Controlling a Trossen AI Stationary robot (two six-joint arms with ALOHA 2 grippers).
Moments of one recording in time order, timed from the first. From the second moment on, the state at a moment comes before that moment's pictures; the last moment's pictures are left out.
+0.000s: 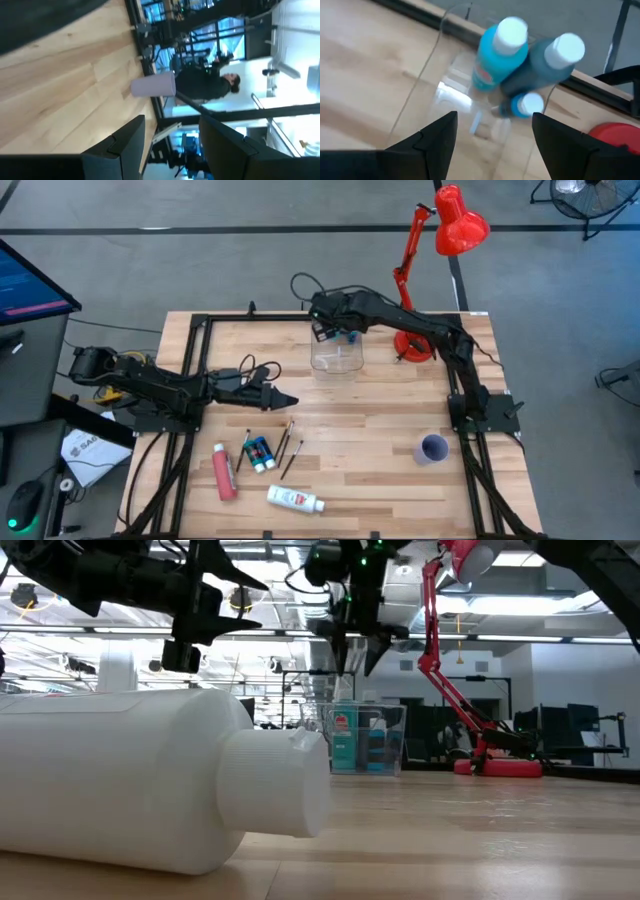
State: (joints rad) left arm -0.05 1.15 0.40 0.61 -0.01 -1.34; right arm -0.32 2.10 2.09 -1.24 0.47 0.74
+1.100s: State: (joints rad) left arm -0.16 1.15 0.50 0.36 -0.20 -1.22; right arm 0.35 1.74 2.05 -1.13 0.76 0.43
